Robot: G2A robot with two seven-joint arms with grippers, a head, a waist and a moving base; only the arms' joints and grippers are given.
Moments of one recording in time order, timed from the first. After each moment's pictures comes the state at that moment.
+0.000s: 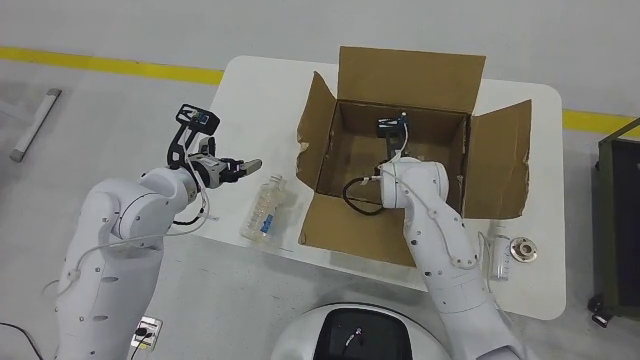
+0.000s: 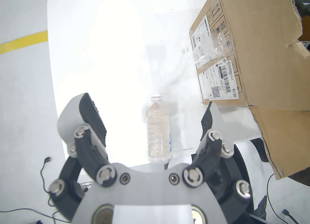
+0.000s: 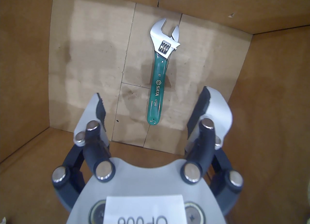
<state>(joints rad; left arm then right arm) 1.00 -1.17 -1.45 -1.78 0.90 -0.19 -1.01 -0.84 -1.58 1.25 -1.44 -1.69 0.33 1.29</state>
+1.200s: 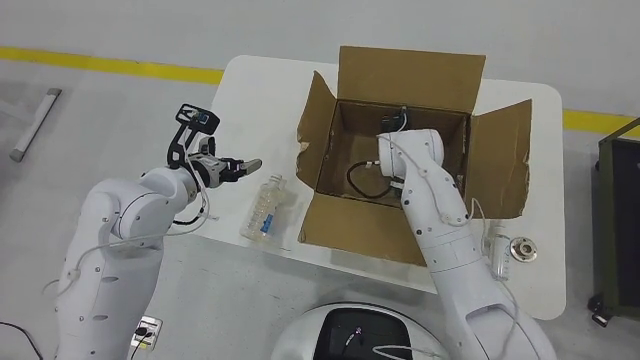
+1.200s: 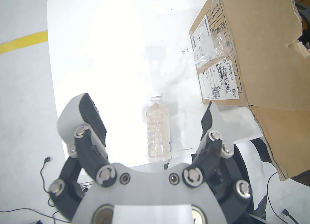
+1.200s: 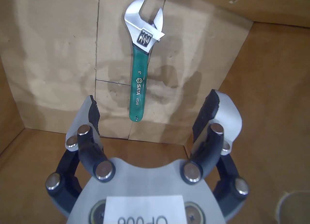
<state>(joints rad) 1.00 -1.17 -1.45 -1.78 0.90 -0.19 -1.01 -0.64 -1.63 1.30 -1.14 -1.77 0.27 1.49</state>
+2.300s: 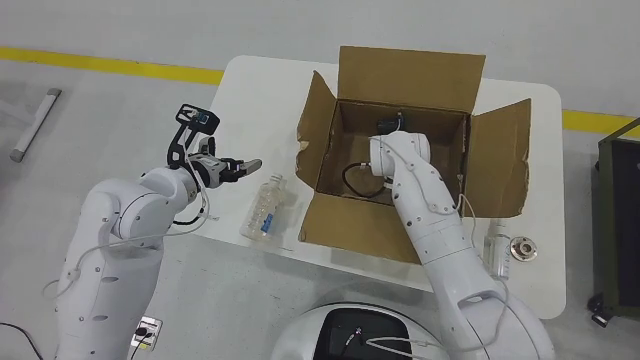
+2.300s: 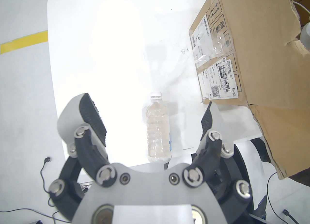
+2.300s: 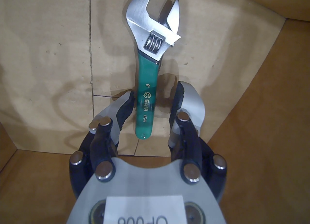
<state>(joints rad) 1.00 -1.17 -1.45 -1.78 0.90 -0.19 -1.01 -0.57 -1.66 1.30 -0.92 -1.75 0.35 1.37</state>
